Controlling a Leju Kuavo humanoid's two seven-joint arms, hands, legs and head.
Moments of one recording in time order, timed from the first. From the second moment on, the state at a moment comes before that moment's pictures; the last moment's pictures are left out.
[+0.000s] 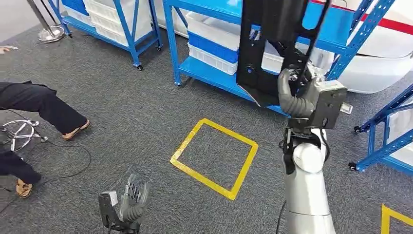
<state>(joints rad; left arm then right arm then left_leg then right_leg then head) -0.02 -0.27 0.22 -0.73 0.22 -0.03 -0.70 -0.46 0.14 0.35 -1.42 0.28 -0.19 -0.26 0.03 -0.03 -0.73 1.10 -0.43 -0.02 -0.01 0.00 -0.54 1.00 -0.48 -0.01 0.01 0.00</state>
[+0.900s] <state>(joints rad) -0.05 -0.19 0.31 -0.64 0.17 0.05 -0.70 -0.16 0.01 0.19 -1.58 0.22 -0.22 -0.34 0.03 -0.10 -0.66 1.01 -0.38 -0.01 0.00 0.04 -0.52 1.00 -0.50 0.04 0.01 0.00</state>
